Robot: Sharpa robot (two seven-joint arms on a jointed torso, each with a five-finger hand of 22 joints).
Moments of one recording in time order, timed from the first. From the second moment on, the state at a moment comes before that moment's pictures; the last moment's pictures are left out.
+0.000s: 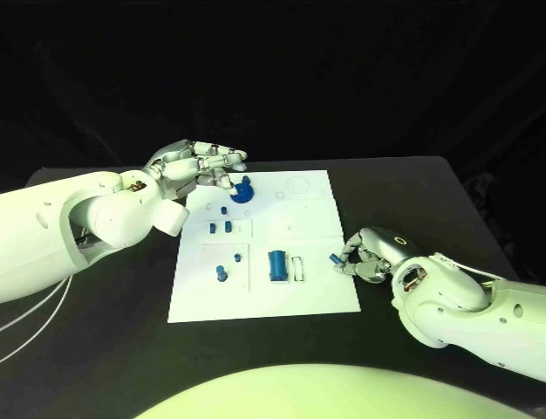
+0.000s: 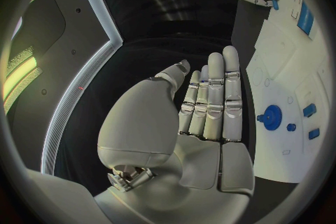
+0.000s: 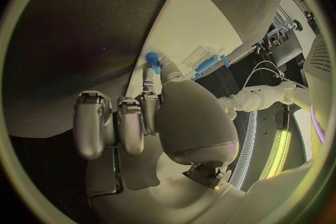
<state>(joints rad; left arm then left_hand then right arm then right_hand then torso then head) 1.19 -0.92 -0.01 1.55 -0.10 -0.08 0.21 1.35 -0.08 0.32 0.05 0.17 0.99 0.19 0.14 0.15 1.03 0.12 0.31 0.15 1.15 0.04 0.76 0.36 0.16 1.15 0.12 0.49 0.48 0.94 -0.95 -0.13 1.76 -1.62 -0.53 -0.55 1.36 0.00 -0.03 0.13 0.23 1.09 0.06 0.20 0.39 1.46 -0.01 1.36 1.40 1.46 -0.07 1.56 1.31 0.04 1.47 0.03 1.41 1.31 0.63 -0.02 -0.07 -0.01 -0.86</state>
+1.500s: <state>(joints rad) 1.19 -0.92 -0.01 1.56 -0.10 -0.08 0.21 1.35 -0.08 0.32 0.05 0.17 0.99 0.19 0.14 0.15 1.02 0.12 0.31 0.15 1.15 0.04 0.76 0.36 0.16 1.15 0.12 0.49 0.48 1.00 -0.88 -0.12 1.85 -1.54 -0.48 -0.59 1.35 -0.01 0.19 0.07 0.33 1.09 0.07 0.21 0.38 1.46 -0.01 1.34 1.36 1.46 -0.08 1.56 1.31 0.04 1.47 0.03 1.42 1.31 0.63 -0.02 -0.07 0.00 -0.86</state>
